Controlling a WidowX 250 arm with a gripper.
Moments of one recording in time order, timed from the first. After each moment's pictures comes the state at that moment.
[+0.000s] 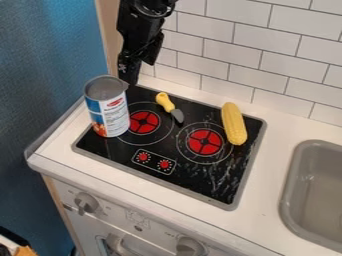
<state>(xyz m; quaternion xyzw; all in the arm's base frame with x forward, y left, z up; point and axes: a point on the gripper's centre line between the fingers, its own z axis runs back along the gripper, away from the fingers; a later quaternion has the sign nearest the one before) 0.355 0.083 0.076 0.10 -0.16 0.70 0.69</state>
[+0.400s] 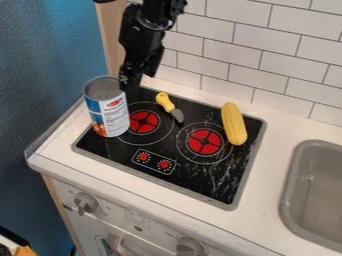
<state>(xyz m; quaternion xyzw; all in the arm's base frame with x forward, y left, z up) 0.352 0.075 0.059 0.11 -0.14 0.70 0.70</state>
